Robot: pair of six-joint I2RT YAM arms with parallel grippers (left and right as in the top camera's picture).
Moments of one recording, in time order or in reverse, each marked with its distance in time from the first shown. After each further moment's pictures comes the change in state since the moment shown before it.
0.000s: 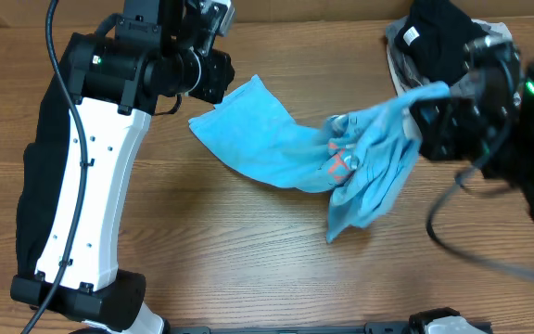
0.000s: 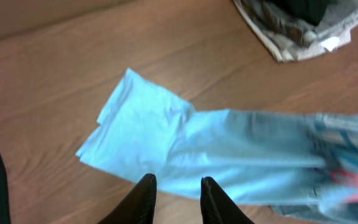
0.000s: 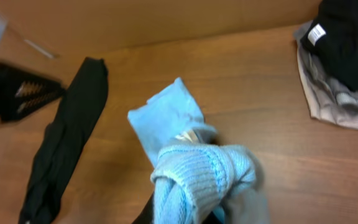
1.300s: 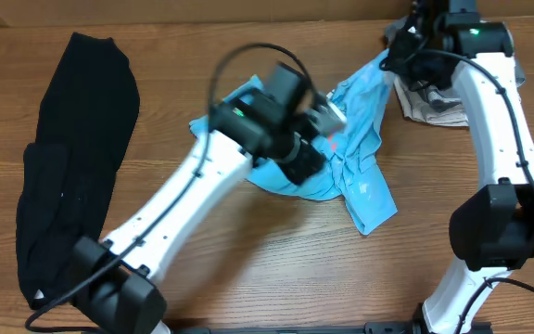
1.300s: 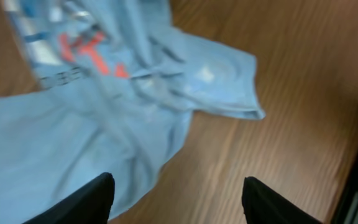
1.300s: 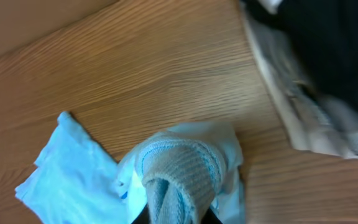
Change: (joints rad) left arm -0.393 0.002 -0.526 0.365 0.048 0.209; right arm -0.193 0.676 -0.010 0.335 0.019 0.054
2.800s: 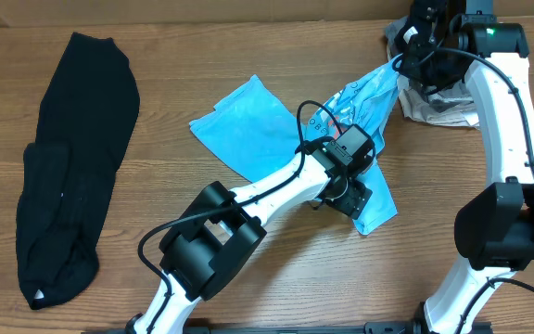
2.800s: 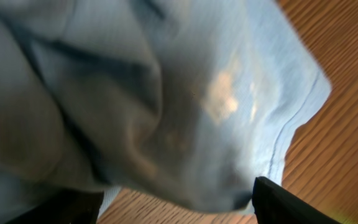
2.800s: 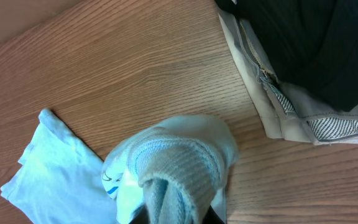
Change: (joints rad) left arm -0.198 0.406 -0.022 0.251 -0.052 -0.556; right arm -0.043 0.000 0.000 -0.045 0.000 -0.032
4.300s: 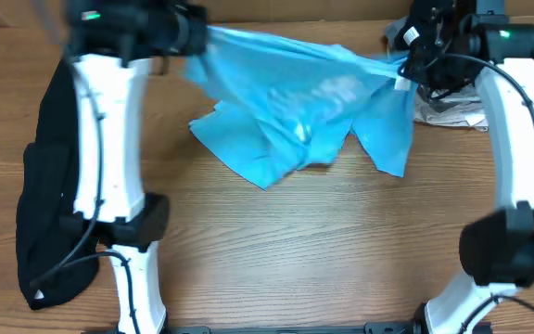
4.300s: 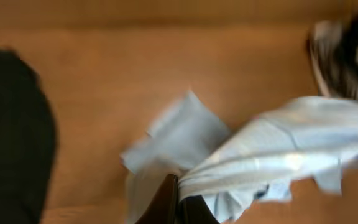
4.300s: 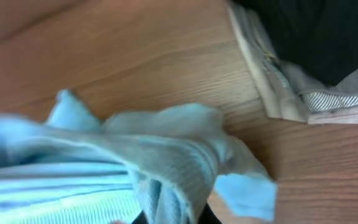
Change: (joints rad) left arm 0.669 0.040 1.353 -0.948 -0.172 0.127; right arm -0.001 -0.097 0.000 -0.091 -0.019 -0.037
